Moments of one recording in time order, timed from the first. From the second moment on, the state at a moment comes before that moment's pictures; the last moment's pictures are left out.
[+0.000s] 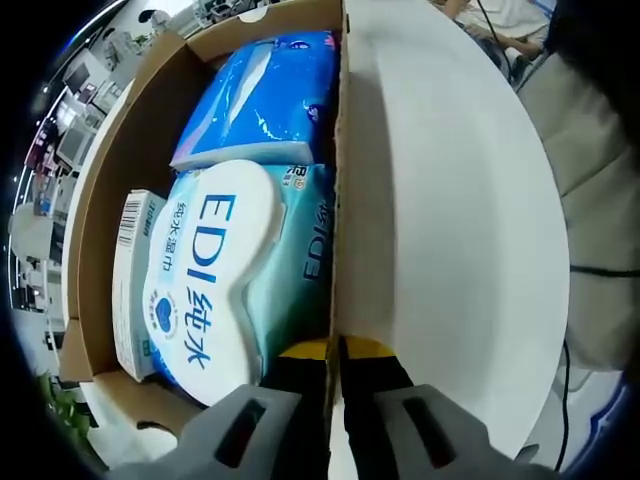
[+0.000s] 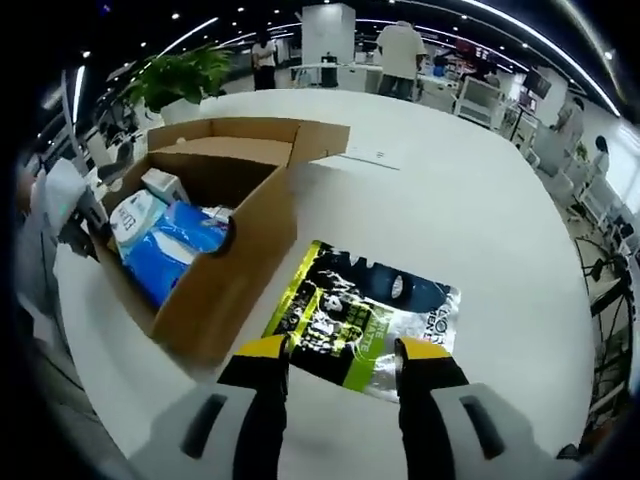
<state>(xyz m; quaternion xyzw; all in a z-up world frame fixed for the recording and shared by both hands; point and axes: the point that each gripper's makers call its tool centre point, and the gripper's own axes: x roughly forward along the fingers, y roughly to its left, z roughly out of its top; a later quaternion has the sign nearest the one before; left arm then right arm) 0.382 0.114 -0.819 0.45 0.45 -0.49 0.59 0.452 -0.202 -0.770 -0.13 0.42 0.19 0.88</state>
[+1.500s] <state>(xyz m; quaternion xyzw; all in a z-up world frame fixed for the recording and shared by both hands) 0.383 0.115 -0.820 0.45 0.45 -0.49 0.60 0.423 -0.125 -0.690 -0.44 0.37 0.48 0.66</state>
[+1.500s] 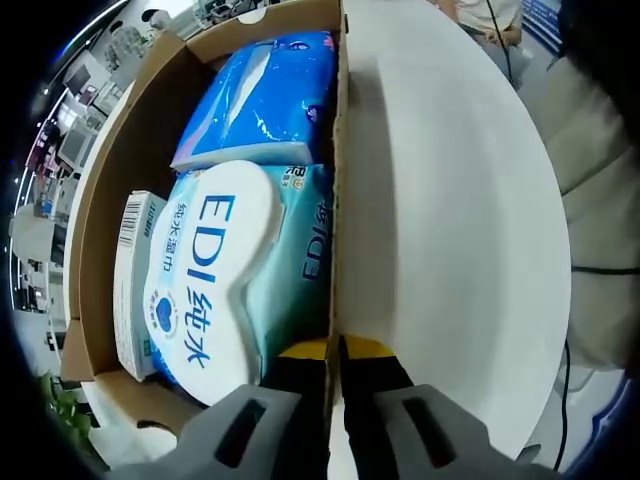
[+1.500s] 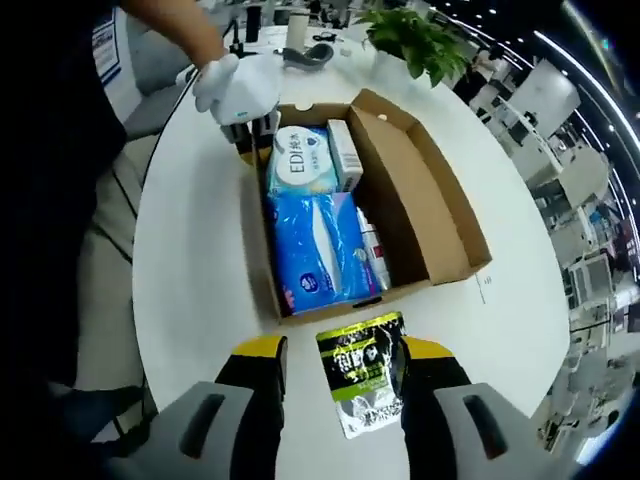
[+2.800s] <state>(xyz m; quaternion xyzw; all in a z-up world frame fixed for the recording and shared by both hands) 0.382 0.114 -0.819 0.45 0.45 -0.49 0.60 0.448 -0.057 -0.696 -0.41 0.43 0.56 0.58</state>
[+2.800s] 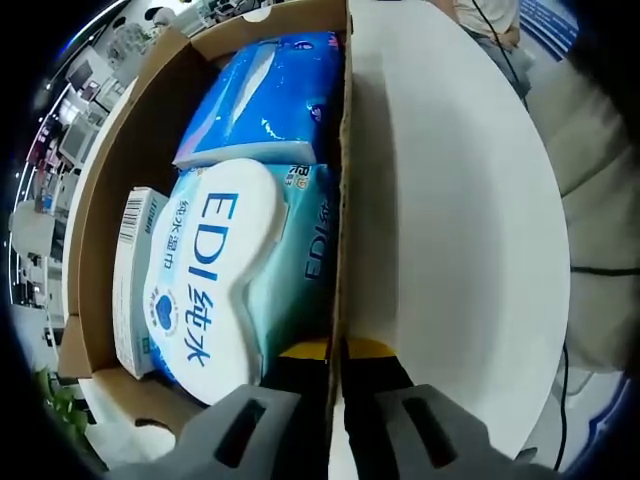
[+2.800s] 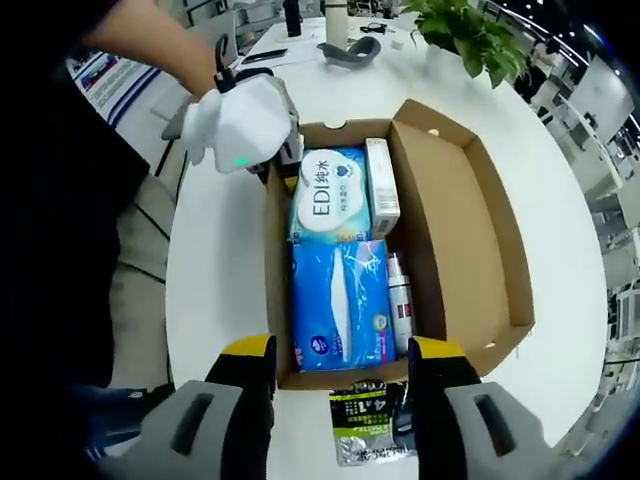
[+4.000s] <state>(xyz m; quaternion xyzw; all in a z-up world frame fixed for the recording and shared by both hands) 0.383 0.114 -0.819 0.44 0.45 -0.48 0.60 0.450 -0.041 -0.790 -0.40 0.51 0.50 0.57</state>
